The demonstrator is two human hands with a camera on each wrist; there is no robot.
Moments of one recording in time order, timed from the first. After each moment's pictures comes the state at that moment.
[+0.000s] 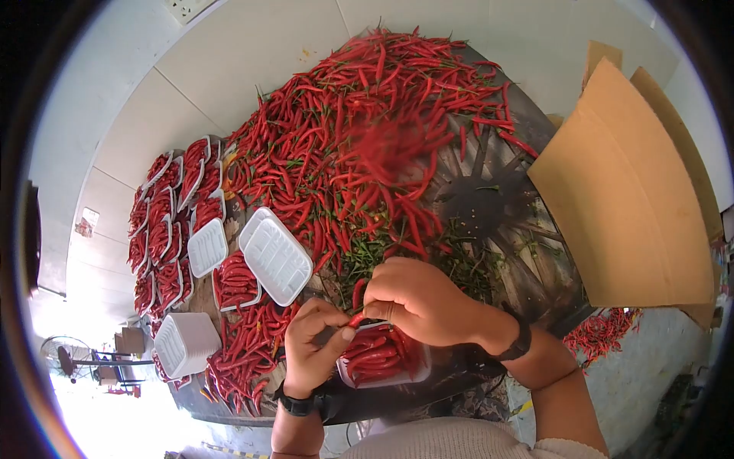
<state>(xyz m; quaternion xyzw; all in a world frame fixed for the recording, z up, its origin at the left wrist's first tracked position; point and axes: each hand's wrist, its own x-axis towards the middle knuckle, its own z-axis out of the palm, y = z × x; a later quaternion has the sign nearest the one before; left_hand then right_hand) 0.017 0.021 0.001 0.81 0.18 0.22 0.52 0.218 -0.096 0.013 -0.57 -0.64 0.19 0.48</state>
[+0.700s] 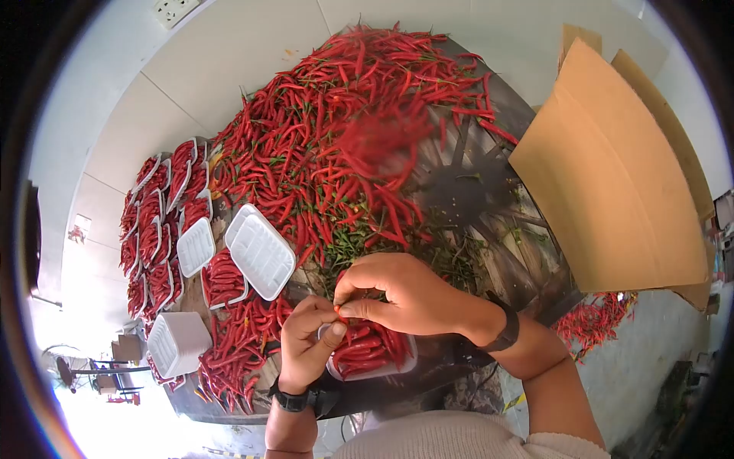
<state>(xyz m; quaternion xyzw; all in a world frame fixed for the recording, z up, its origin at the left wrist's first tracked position) 0.019 0.012 -0.001 0.80 0.16 0.19 0.55 0.215 -0.100 0.013 -0.53 -0.62 0.27 0.52</state>
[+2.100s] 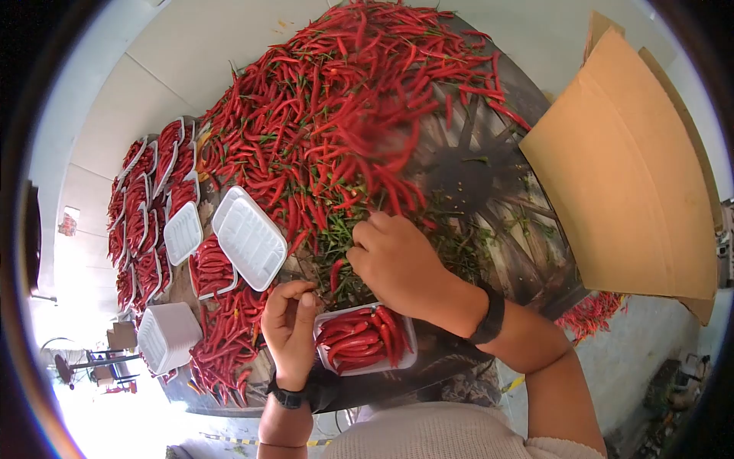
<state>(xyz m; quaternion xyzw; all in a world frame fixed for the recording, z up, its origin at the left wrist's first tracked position) 0.021 0.005 -0.022 0.69 0.30 0.32 0.57 0.214 -0.083 -0.013 -0.69 -0.66 -0.01 0.30</state>
